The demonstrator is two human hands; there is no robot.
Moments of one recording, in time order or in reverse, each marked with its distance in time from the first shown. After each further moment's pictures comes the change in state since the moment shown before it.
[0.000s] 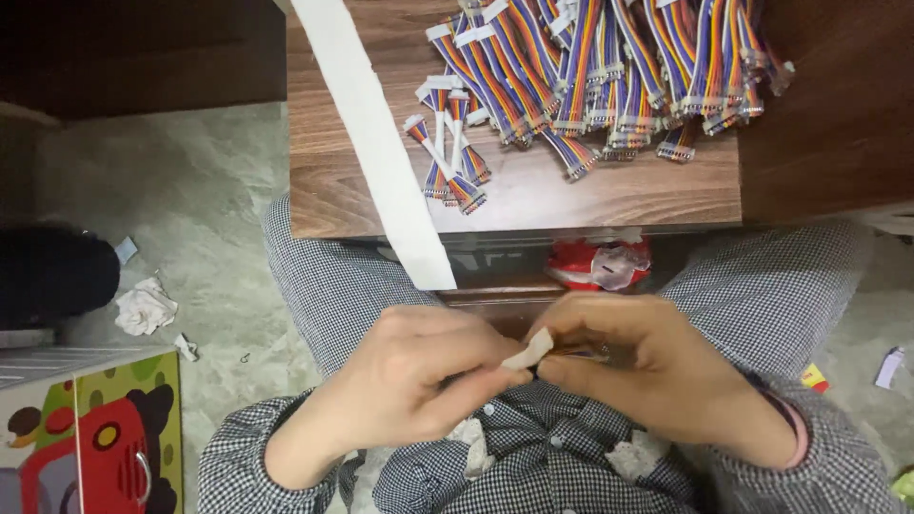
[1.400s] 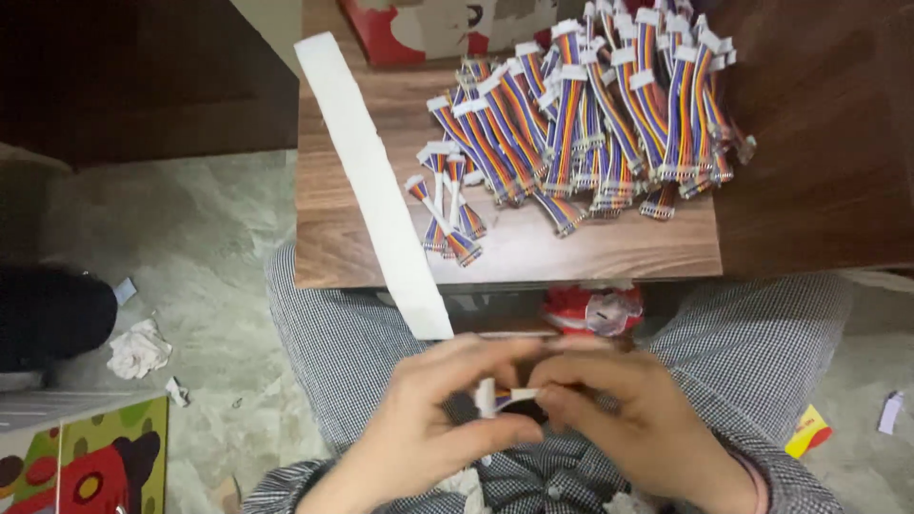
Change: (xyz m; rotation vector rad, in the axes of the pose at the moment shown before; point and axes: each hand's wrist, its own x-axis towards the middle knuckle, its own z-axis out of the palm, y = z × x) left_hand -0.003 -0.009 0.020 -0.194 0.132 -0.292; right_hand -0.001 0.022 0.011 -0.065 0.220 -0.091
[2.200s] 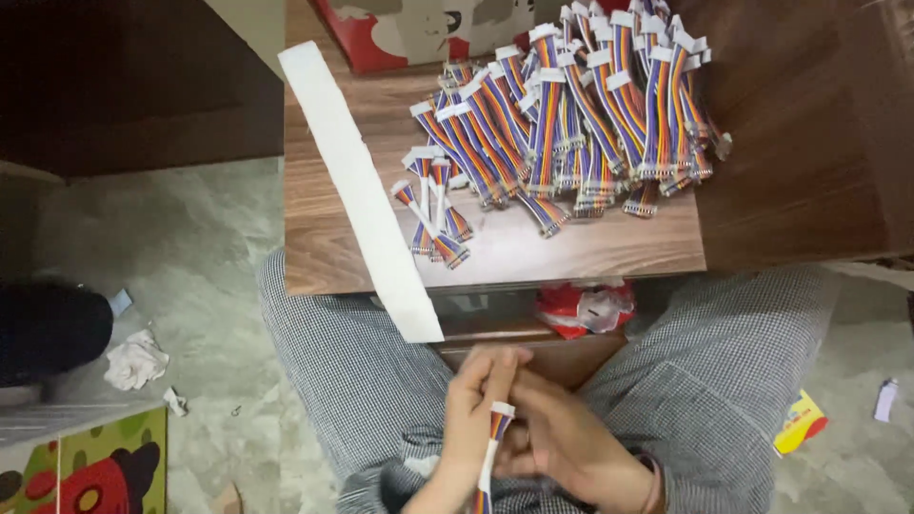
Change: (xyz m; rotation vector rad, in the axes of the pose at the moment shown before) left_hand -0.014 -0.101 0.088 -0.252 0.389 -0.391; right_hand -0.012 0.062 0.053 1.082 0.005 1.048
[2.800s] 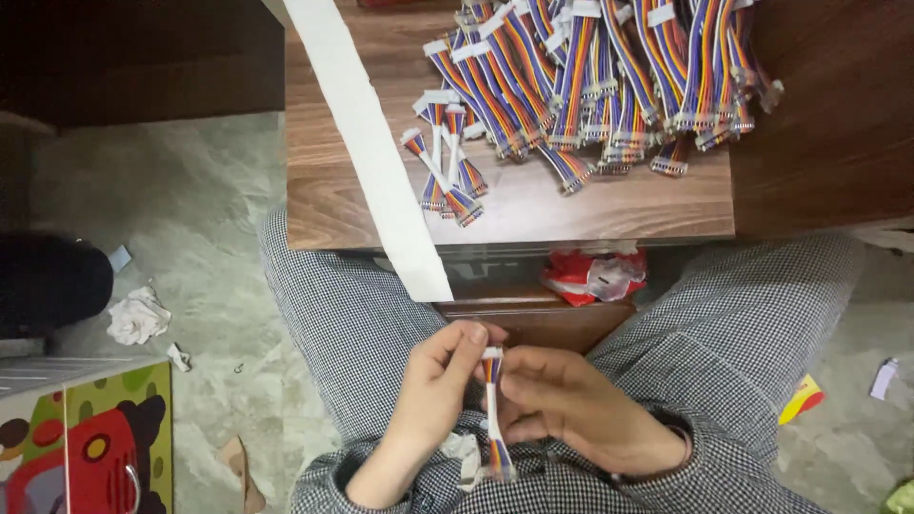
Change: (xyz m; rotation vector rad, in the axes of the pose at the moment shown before) left_hand -0.011 0.032 -0.044 -0.006 -0.108 -0.197; right_hand -0.018 -0.009 0.002 -0.307 -0.220 -0.086
